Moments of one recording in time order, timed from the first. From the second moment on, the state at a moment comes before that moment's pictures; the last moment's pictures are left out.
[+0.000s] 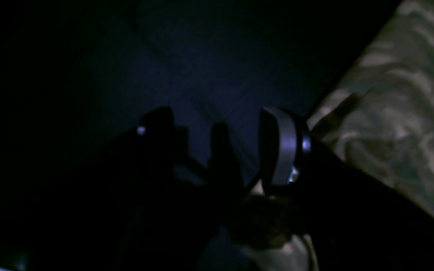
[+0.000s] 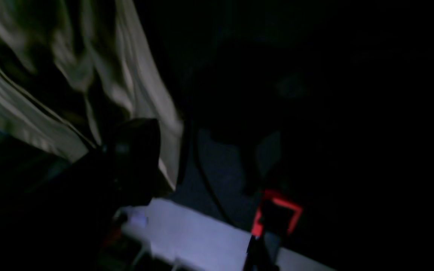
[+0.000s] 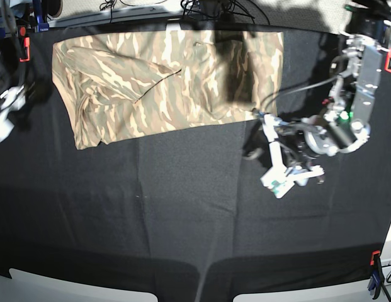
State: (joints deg) left arm -5.4 -19.3 15.5 106.0 -24.0 -22.2 51.8; right arm -4.6 56.7 -3.4 63.5 73.2 40.9 -68.9
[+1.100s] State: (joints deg) left arm -5.4 -19.0 15.5 106.0 -23.9 -22.3 52.0; right arm 4.5 40.8 -1.1 63.8 66.5 41.0 -67.0
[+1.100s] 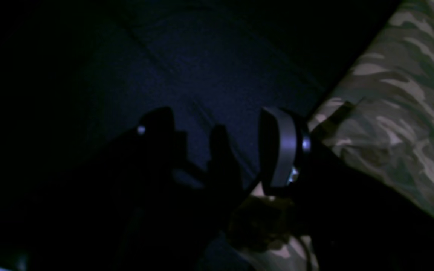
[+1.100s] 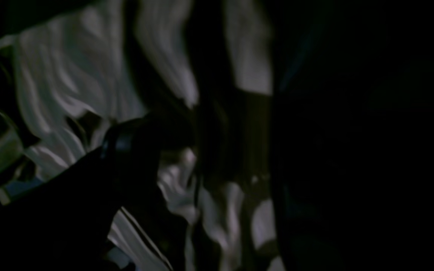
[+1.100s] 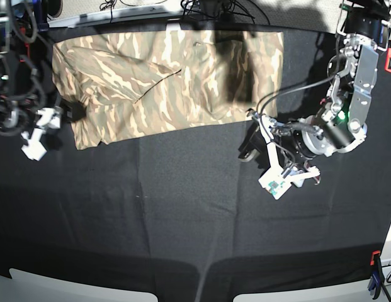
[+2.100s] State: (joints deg) left arm -5.4 -19.0 15.5 106.0 -23.9 -22.3 52.2; right arm -2.5 38.7 -1.3 66.4 74.4 42.1 -65.4
